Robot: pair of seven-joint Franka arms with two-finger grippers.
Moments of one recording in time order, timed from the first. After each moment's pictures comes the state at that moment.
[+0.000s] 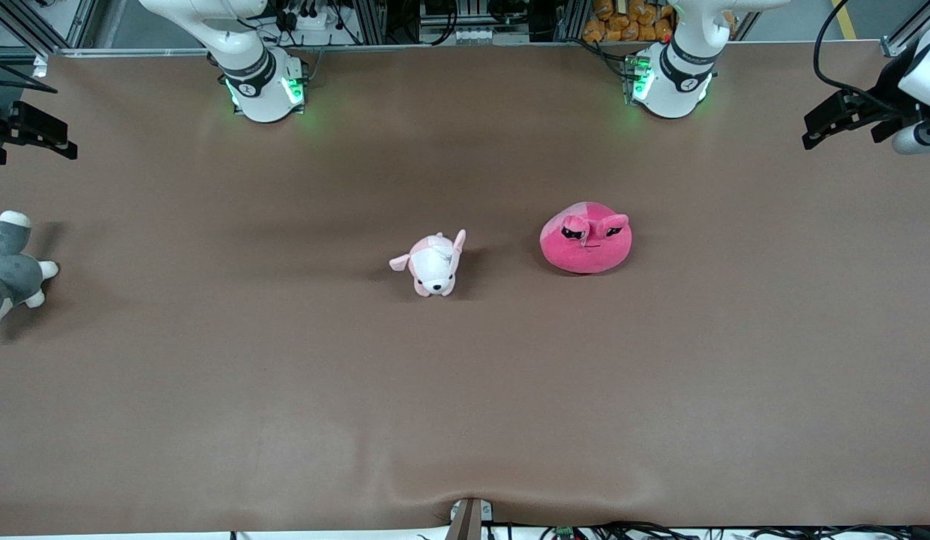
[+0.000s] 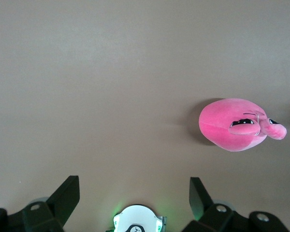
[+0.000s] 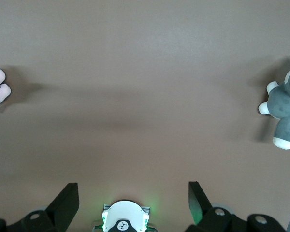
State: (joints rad) left arm -0.04 -0.18 -0.02 -1.72 0.06 1.48 -0.14; right arm -0.04 -0.01 -0.02 -1.45 -0.02 1.29 -0.15
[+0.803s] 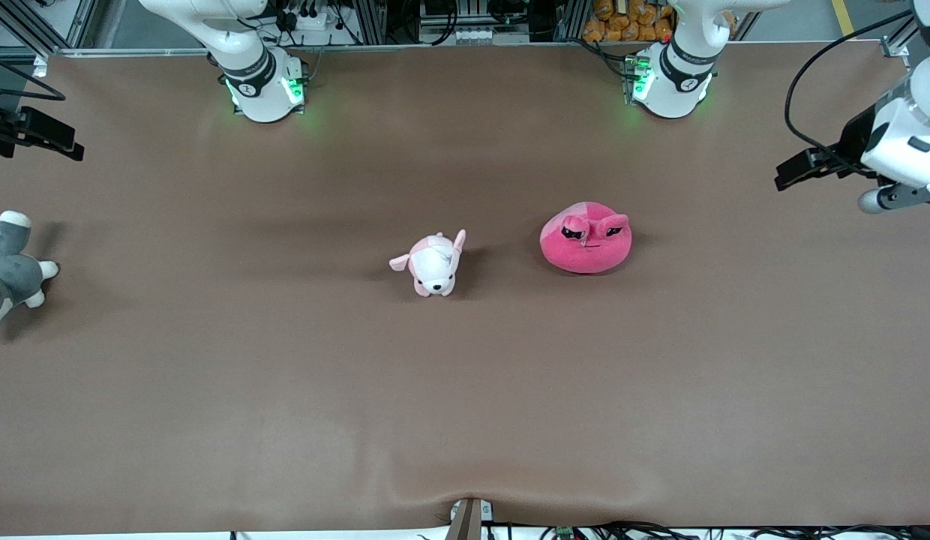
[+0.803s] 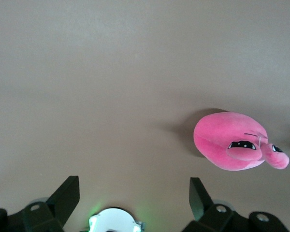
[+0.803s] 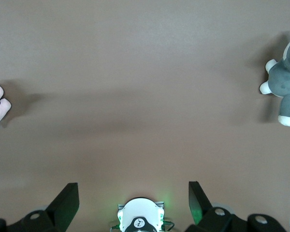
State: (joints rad) left arm -0.04 -0.09 -0.02 -1.78 0.02 1.56 -0.31; right arm -0.04 -0.01 -0.01 -1.45 -0.02 1.27 0.00
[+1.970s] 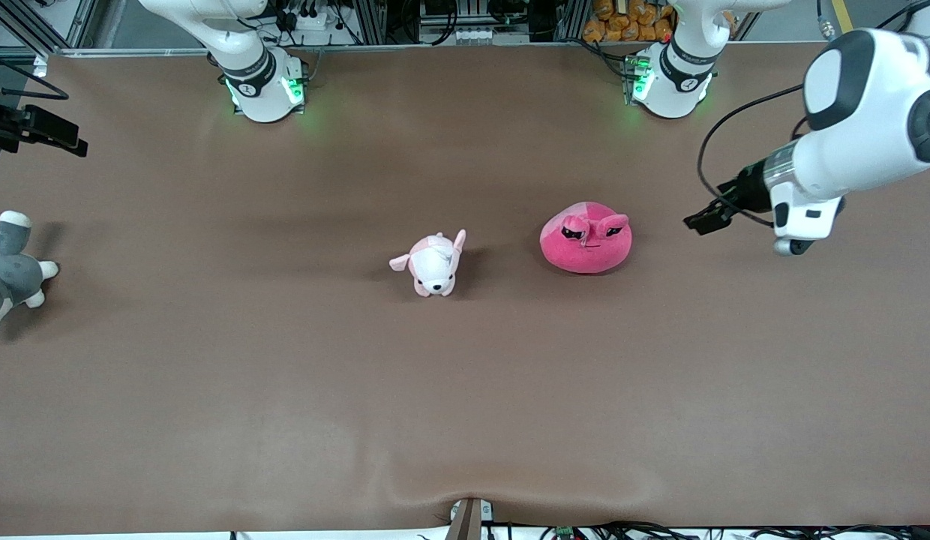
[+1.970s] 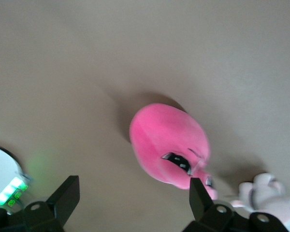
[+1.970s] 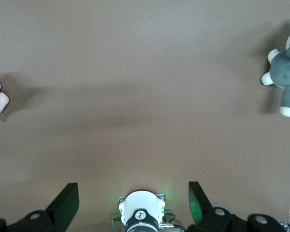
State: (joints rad) left arm -0.05 -0.01 -0.10 -2.00 -0.26 1.79 -0.93; right arm -0.04 -0.01 -0.01 -1.45 -0.02 1.24 0.01
